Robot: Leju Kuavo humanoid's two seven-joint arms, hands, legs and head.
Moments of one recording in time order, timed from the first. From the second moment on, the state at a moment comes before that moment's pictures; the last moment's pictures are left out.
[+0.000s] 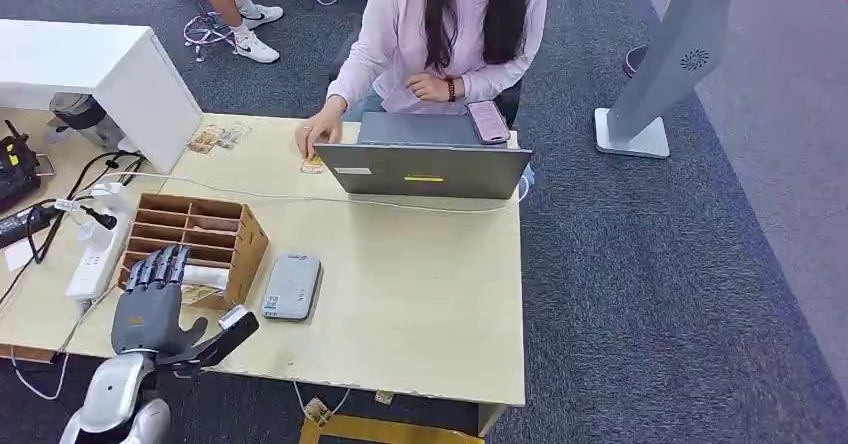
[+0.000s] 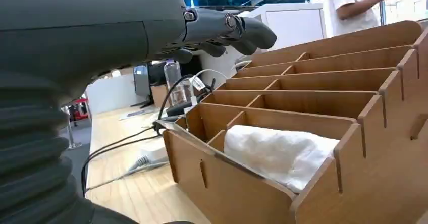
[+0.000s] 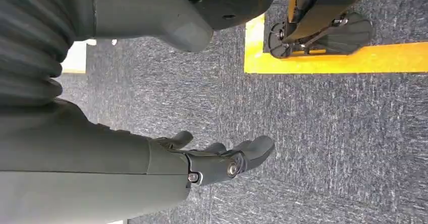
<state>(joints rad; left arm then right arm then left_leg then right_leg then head) 0.07 0.21 0.17 -1.46 -1.34 0.27 0.04 -0.02 0.13 -0.06 -0.18 0.21 -0.24 0.00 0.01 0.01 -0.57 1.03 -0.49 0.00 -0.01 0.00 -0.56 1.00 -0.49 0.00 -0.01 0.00</state>
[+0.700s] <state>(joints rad) 0.06 0.21 0.19 -1.43 -1.32 0.30 0.01 -0.02 0.13 -0.07 -0.18 0.21 -0.24 -0.01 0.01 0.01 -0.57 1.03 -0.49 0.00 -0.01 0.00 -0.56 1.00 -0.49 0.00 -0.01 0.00</state>
